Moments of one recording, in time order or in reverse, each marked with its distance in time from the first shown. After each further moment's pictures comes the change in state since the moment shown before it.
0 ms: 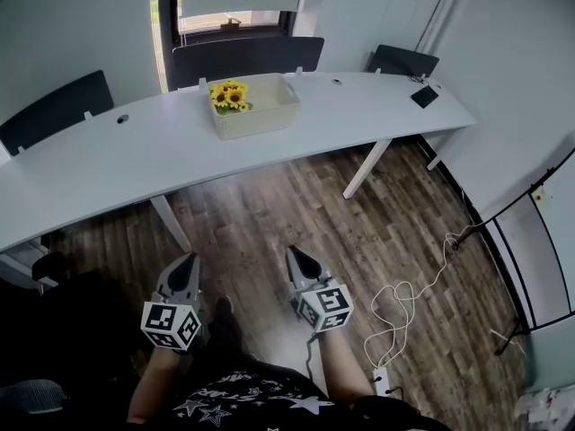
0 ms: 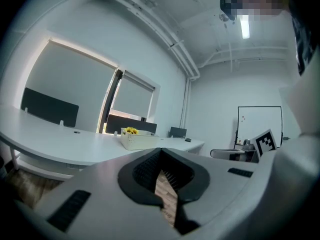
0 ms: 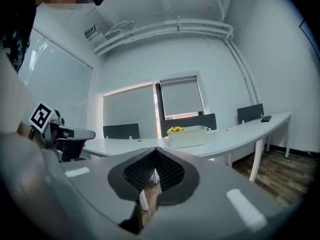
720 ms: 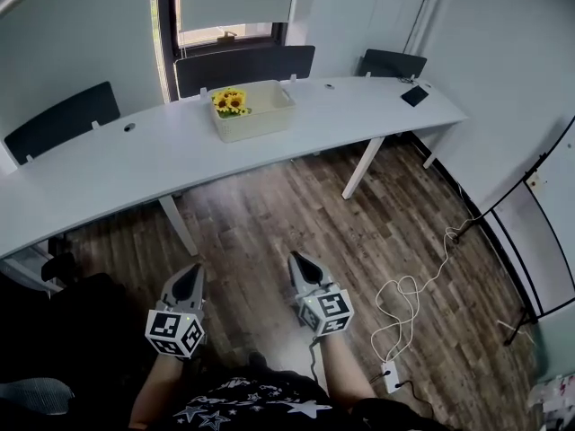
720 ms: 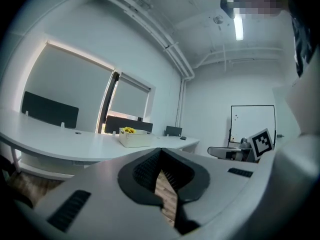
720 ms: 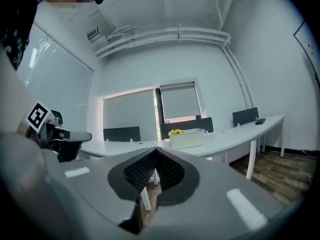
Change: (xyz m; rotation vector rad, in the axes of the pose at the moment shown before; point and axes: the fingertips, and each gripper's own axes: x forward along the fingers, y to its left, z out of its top) left arm -0.073 -0.025 -0.009 0.025 0.010 -0.036; right arm -0.060 0.042 -0.007 -0.003 -0.044 -0.039
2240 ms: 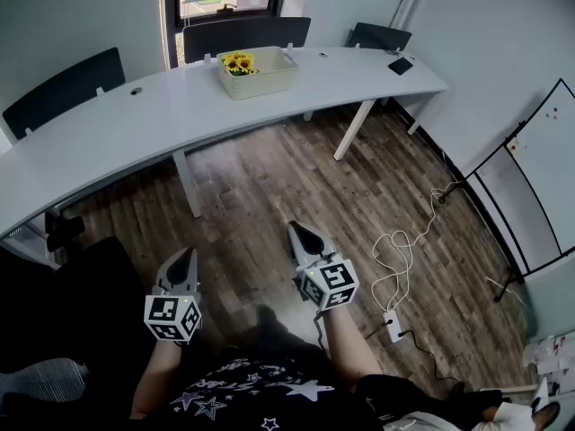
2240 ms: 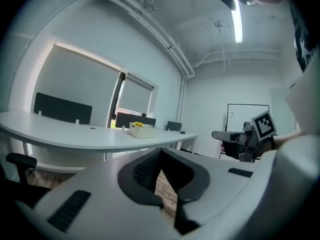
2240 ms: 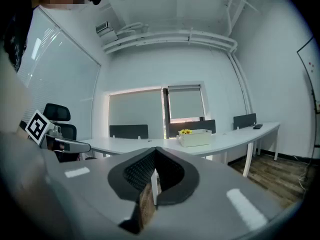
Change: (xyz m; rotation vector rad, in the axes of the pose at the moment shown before) left arm -0.171 0.057 -0.033 -0.008 0.068 -0.003; right arm -0.067 0.167 0.002 -0.047 0.035 -0.031
